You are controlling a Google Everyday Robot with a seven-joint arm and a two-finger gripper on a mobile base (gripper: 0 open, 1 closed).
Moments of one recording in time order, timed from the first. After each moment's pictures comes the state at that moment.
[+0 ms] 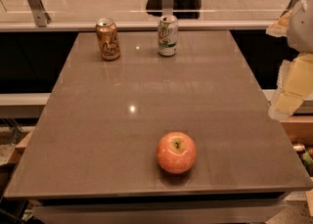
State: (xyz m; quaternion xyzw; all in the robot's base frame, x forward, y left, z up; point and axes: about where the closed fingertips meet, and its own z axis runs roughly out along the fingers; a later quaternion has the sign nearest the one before) arm 0.438 -0.216 0.978 -0.60 0.78 -0.04 0.16
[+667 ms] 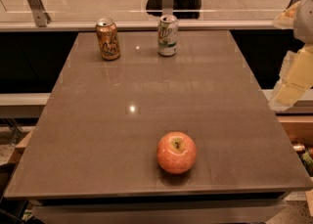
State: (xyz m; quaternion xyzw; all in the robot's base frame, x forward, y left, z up) arm 0.448 -0.221 0.988 -0.59 0.79 -0.04 0.19
